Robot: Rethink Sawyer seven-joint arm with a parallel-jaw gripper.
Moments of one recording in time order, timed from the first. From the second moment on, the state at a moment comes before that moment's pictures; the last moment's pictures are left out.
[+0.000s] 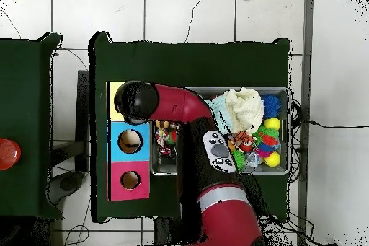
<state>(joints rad) -0.18 -0.55 0.23 1.50 0.10 0.64 1.44</state>
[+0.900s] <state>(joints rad) 0.02 -0.68 0.06 1.47 0.01 0.67 1.44</state>
